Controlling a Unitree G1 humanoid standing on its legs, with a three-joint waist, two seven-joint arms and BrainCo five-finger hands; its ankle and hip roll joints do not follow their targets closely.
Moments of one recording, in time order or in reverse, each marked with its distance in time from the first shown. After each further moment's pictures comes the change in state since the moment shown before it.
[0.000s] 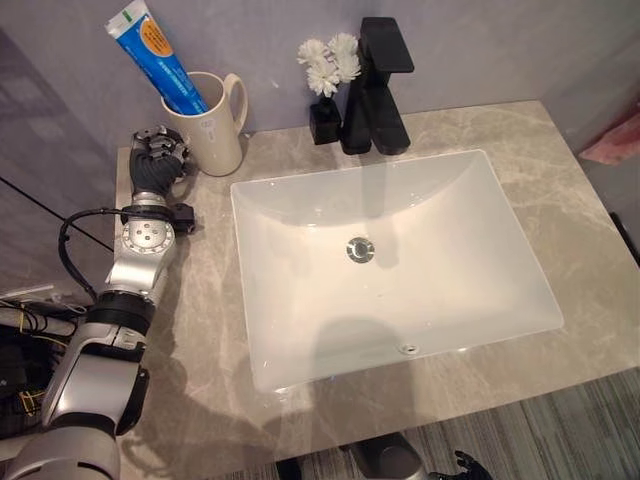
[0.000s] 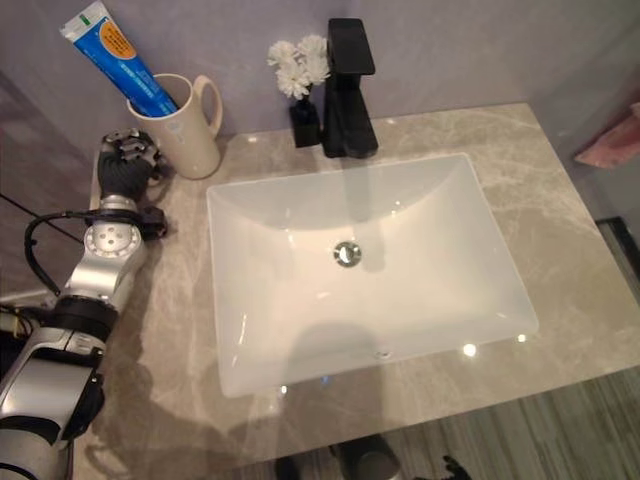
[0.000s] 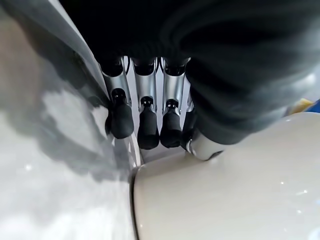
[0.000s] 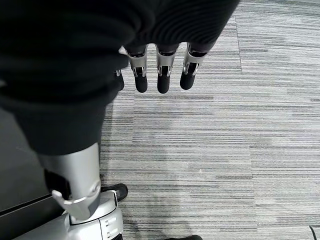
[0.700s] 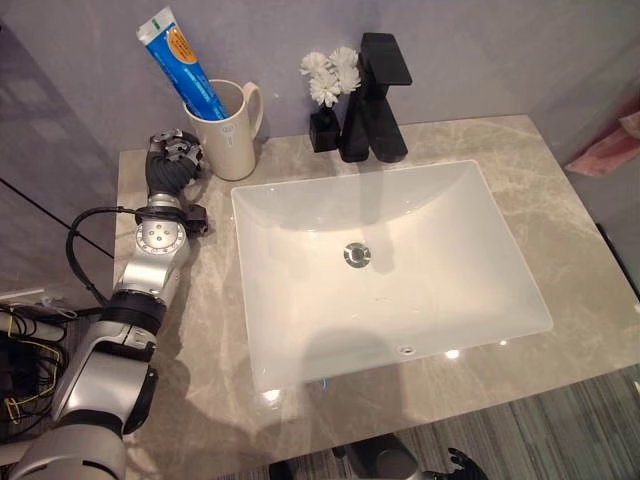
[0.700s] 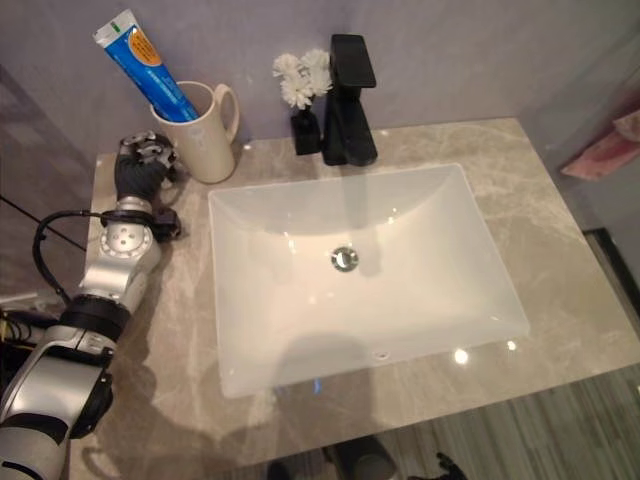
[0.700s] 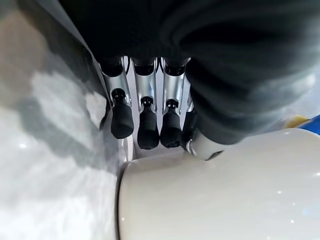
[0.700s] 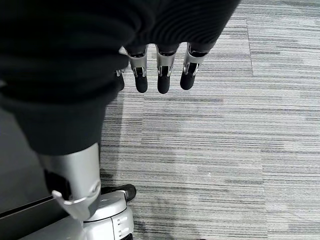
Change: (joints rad) left arm -0.005 -0.029 -0.036 0.000 -0.081 -0.012 -0.020; right arm 0.001 0.008 0.029 -0.013 0.000 -0.013 -0.001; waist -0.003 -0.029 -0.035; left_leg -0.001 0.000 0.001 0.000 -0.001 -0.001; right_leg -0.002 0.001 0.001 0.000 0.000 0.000
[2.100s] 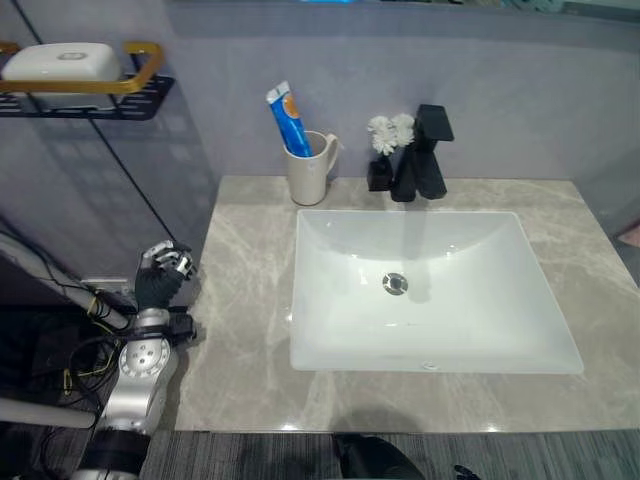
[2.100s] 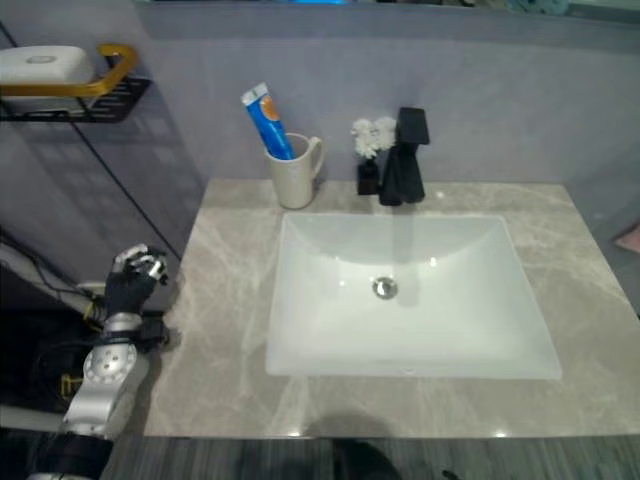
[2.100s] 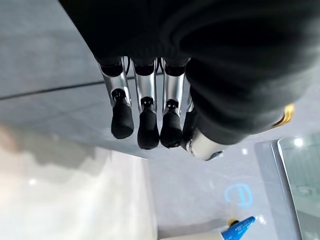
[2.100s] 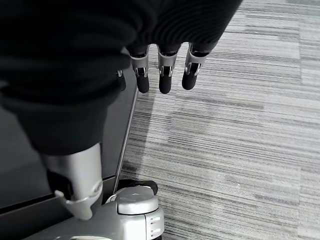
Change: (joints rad) left arm 0.787 -0.099 0.254 -0.526 0.060 -0.027 -0.090; right arm -0.026 0.041 -0.054 0.124 -0.009 0.025 -0.019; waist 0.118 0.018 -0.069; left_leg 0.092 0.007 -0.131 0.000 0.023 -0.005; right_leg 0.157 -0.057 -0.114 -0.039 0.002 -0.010
